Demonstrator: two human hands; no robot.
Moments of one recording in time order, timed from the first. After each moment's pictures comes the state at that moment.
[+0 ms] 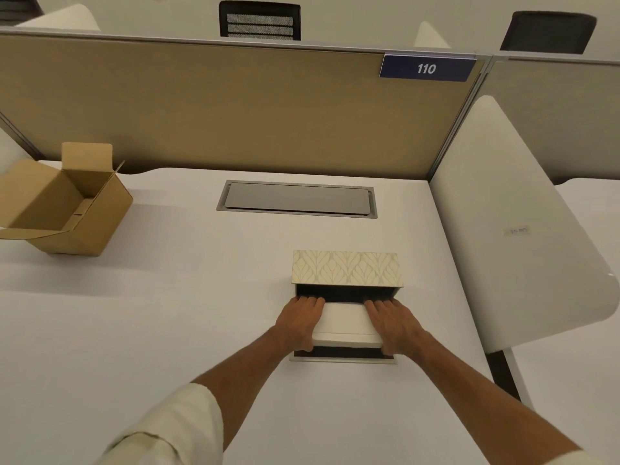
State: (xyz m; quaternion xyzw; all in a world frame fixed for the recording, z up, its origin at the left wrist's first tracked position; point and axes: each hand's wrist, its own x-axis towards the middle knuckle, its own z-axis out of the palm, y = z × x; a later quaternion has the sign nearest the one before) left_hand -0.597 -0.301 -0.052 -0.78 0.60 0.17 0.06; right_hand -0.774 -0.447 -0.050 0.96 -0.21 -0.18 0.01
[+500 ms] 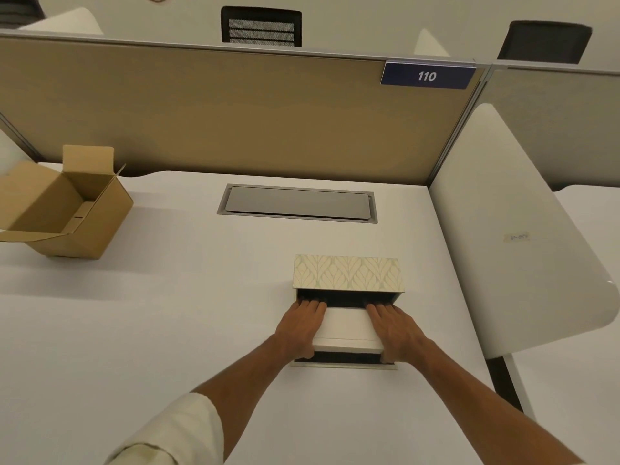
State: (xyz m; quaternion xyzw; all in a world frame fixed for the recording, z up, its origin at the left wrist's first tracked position) left_hand -0.600 -0.295 -0.050 -0.78 0.62 0.13 0.04; right_hand -0.782 -0.449 -0.054 0.97 -0.21 -0.15 -0.03
